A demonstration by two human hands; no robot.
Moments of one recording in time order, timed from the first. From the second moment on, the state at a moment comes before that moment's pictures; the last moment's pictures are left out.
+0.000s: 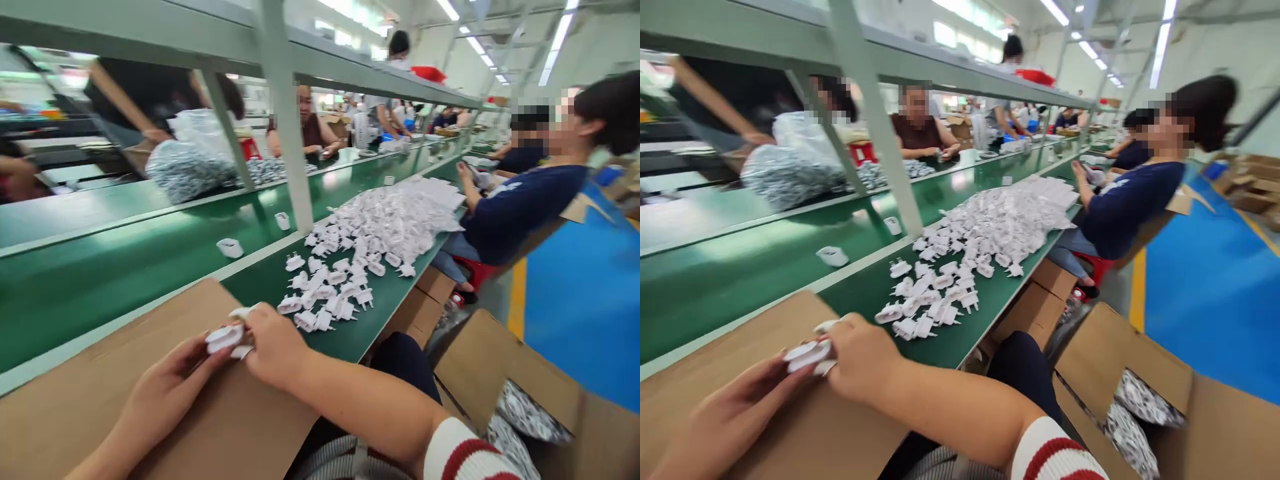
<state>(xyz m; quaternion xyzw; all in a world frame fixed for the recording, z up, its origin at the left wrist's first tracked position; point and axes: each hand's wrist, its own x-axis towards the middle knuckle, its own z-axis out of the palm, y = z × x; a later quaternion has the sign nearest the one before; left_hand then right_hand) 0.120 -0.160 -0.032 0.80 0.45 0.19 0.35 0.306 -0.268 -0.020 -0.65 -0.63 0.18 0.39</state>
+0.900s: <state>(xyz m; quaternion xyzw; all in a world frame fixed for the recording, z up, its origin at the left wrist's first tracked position) 0.143 0.012 0.005 0.63 0.63 0.41 0.18 0.433 -0.211 0.017 -0.78 -0.54 0.14 0.28</state>
